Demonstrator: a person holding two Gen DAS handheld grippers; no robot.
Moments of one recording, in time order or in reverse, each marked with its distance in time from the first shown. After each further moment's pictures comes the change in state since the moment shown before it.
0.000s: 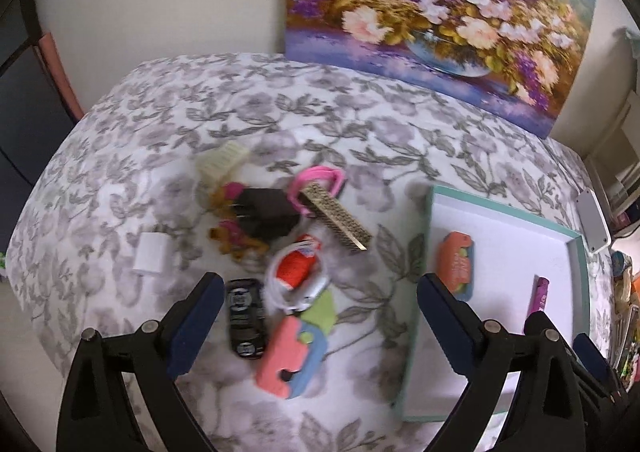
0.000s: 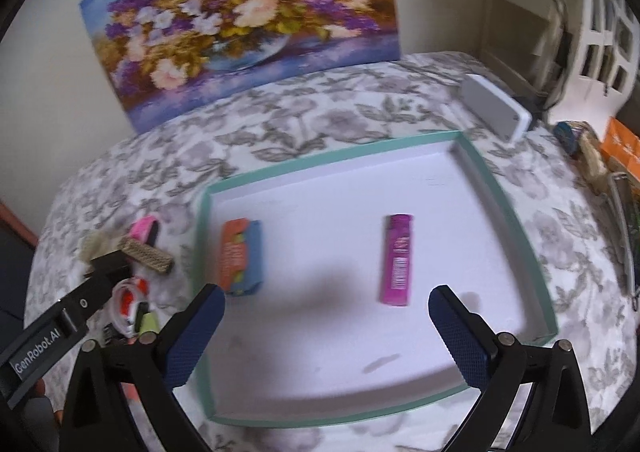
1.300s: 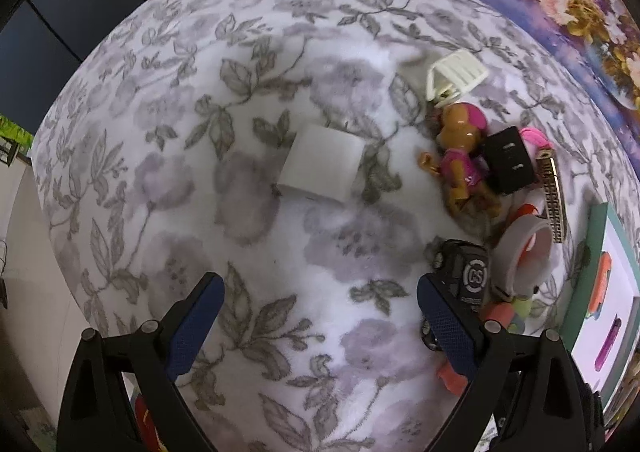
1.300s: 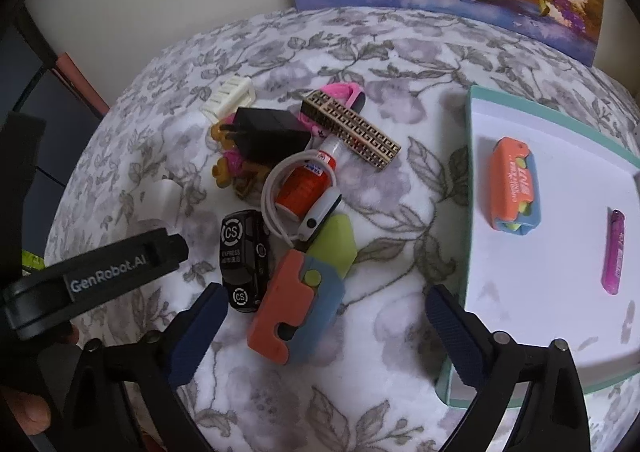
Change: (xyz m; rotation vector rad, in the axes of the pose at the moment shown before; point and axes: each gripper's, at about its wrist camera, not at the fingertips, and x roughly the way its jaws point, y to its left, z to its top) left arm 0.072 0.147 -0.026 -0.301 0.298 0.175; right arm 0.047 0.167 -0.070 -0.360 0.220 0.229
